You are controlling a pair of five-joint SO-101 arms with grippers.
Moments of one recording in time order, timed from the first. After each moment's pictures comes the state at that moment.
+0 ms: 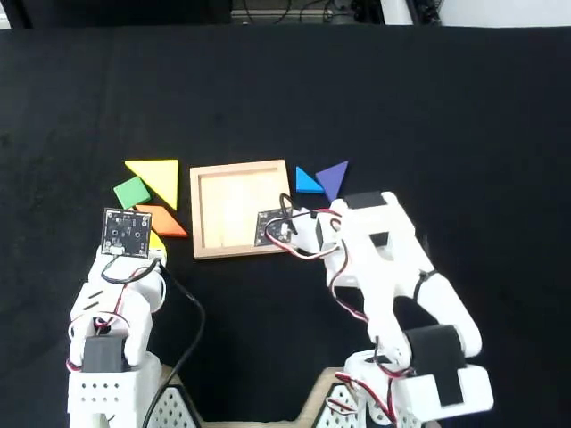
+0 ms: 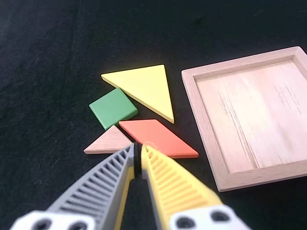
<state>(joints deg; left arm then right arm) -6.2 -101.8 96.4 46.8 -9.0 -10.5 -9.7 46.1 64.4 76.0</state>
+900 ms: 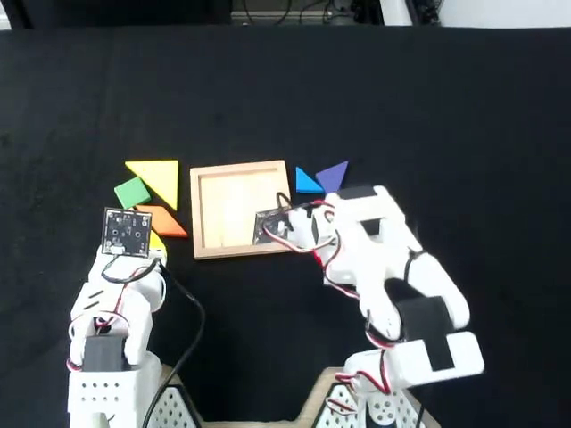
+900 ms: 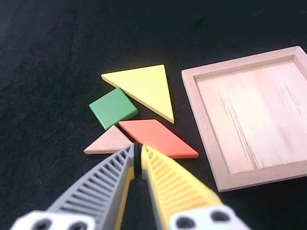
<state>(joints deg) -6.2 -101.8 96.4 46.8 -9.0 -10.6 1.3 41.5 63.8 76.0</state>
